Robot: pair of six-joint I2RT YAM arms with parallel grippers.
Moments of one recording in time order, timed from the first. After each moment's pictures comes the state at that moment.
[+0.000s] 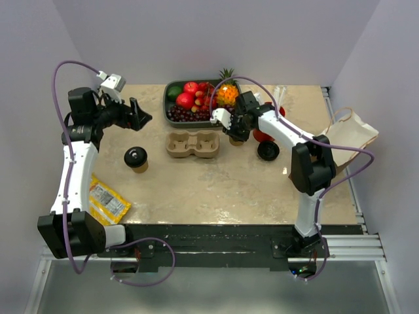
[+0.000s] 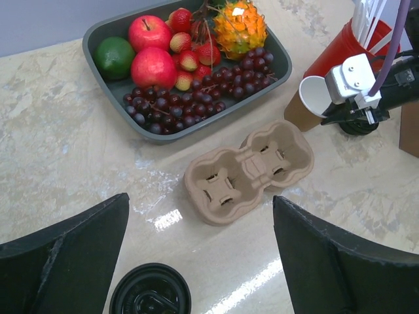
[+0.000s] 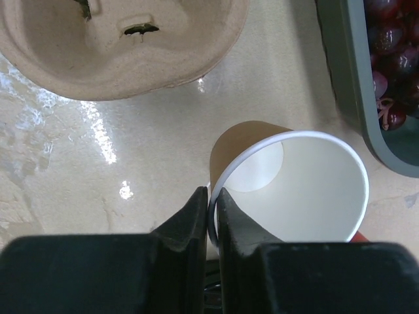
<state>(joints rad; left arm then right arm) 0.14 1.28 1.25 -0.41 0.71 0.07 0.43 1.98 1.61 -0.72 -0.28 -0.85</state>
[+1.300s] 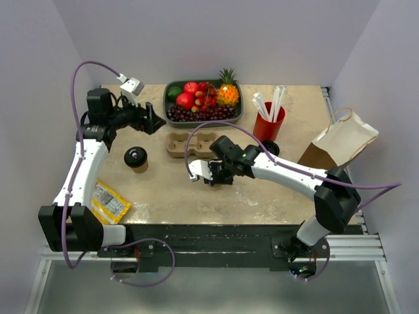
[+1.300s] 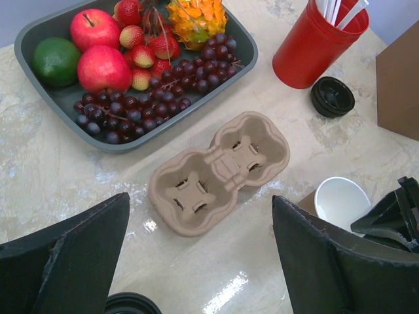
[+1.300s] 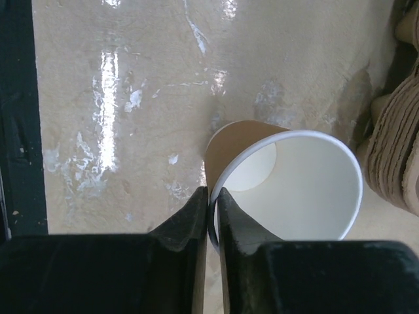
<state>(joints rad) 0.02 1.32 1.21 -0.35 0.72 0.08 0.87 1.58 1.17 -0.65 -0.28 -0.79</state>
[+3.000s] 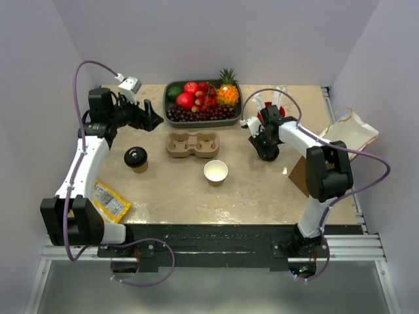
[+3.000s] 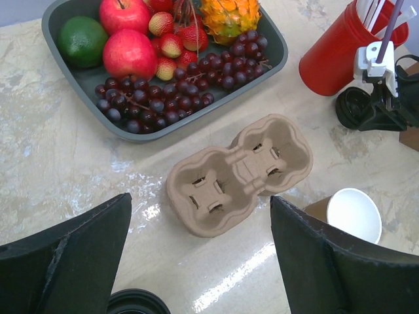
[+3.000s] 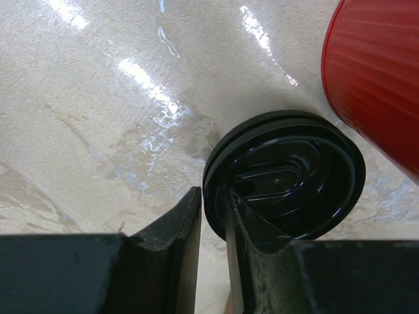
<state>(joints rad) 0.03 1.36 1.21 -0.32 0.64 0.03 0.26 1.84 1.29 -0.68 -0.12 -0.48</state>
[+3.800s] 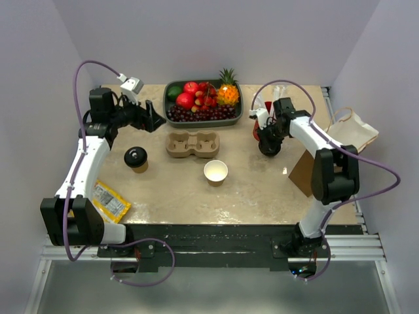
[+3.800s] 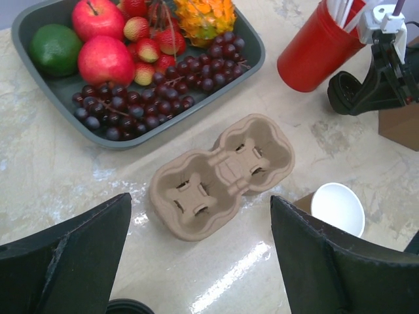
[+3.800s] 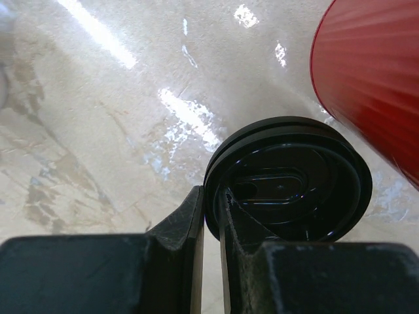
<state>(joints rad) 0.02 1.36 1.21 -0.31 0.69 0.03 0.18 1.80 1.36 -0.76 -0.30 -0.48</state>
